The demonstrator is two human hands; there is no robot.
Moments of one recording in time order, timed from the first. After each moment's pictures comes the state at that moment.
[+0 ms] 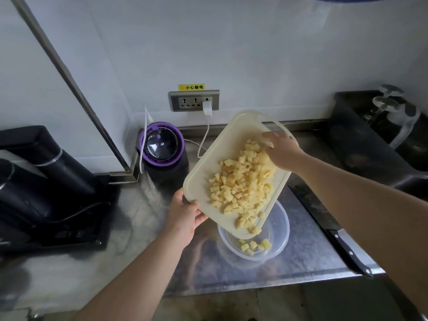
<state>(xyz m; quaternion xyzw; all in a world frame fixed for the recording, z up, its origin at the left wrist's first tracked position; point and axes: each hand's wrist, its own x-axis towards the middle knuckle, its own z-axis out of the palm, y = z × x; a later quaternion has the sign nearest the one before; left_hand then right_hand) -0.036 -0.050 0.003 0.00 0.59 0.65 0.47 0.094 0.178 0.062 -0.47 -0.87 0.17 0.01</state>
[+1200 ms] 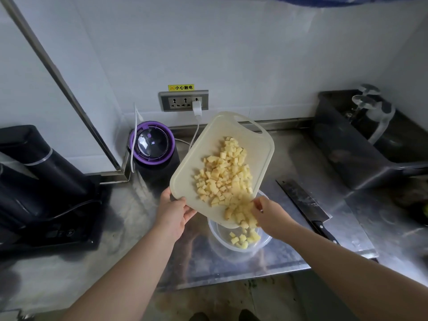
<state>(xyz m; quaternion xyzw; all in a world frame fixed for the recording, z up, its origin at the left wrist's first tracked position) -0.038 -0.052 -0.002 -0.04 0.60 0.66 0.45 0.157 0.053 0.011 -0.52 -0.76 0.39 -0.03</state>
